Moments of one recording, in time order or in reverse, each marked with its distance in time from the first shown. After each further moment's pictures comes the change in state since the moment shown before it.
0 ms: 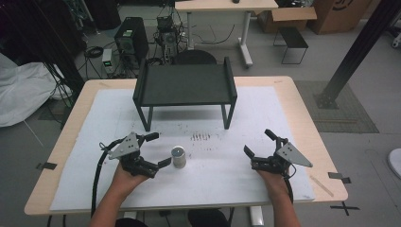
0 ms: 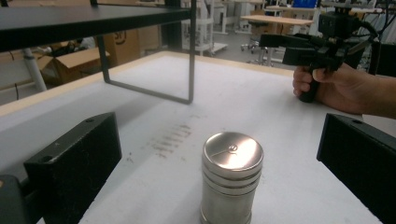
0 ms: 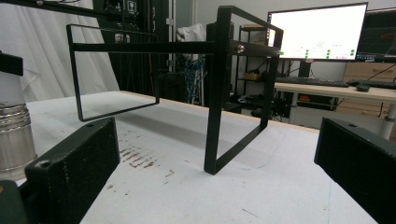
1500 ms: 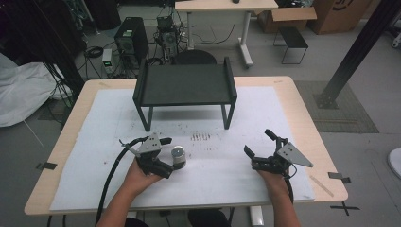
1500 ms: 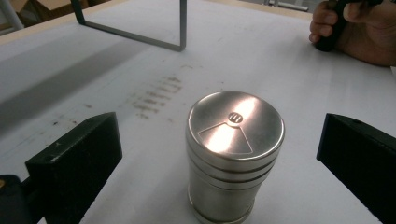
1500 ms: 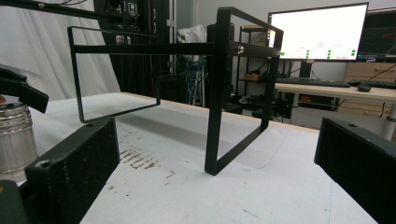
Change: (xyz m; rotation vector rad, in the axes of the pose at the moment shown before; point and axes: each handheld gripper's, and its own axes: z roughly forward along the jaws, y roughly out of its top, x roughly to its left) left arm -0.006 -0.006 0.042 0.238 -0.001 -0.012; right arm -0.001 0.000 0.000 -0.006 0.003 0.005
